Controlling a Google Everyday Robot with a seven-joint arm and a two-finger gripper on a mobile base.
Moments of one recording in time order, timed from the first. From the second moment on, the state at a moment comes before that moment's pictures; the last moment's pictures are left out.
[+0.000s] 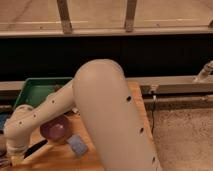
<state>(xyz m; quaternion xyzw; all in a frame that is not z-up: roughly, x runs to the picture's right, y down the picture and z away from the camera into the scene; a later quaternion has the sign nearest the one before) -0.417 0.300 0.644 -0.38 -0.29 -0.11 0.87</state>
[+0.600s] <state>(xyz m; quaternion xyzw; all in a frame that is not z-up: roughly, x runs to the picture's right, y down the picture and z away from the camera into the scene) -0.425 0.225 0.575 -0.33 -0.22 -0.14 0.91</state>
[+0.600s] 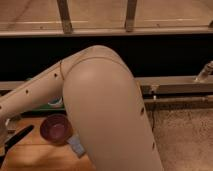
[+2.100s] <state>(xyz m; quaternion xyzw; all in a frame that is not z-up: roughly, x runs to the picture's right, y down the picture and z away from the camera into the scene) -0.253 0.201 0.633 -0.35 -0.13 0.02 0.93</state>
